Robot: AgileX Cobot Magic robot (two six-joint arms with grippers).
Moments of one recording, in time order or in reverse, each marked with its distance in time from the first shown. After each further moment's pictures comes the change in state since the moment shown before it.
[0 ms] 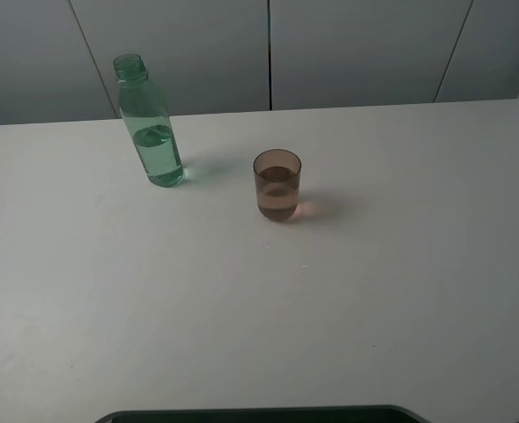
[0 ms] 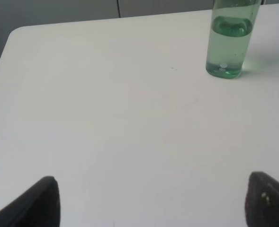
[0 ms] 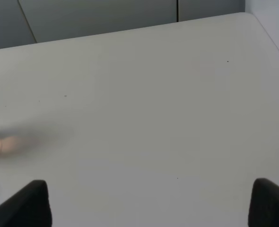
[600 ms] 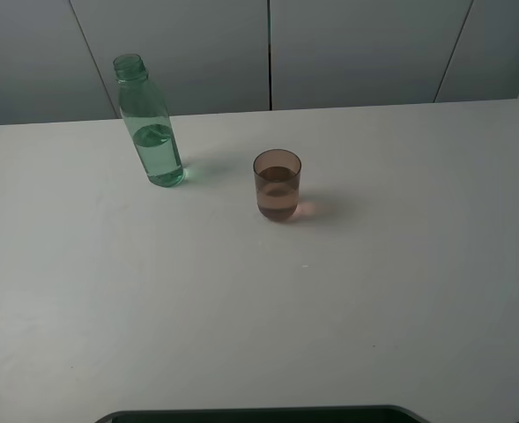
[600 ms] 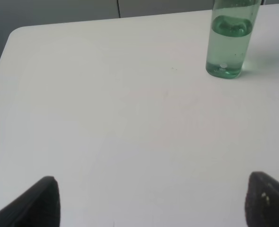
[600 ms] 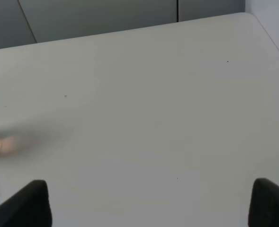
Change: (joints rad) left arm 0.000 0.000 0.000 0.005 0.000 0.000; right arm 0.000 0.000 0.000 0.000 0.000 0.000
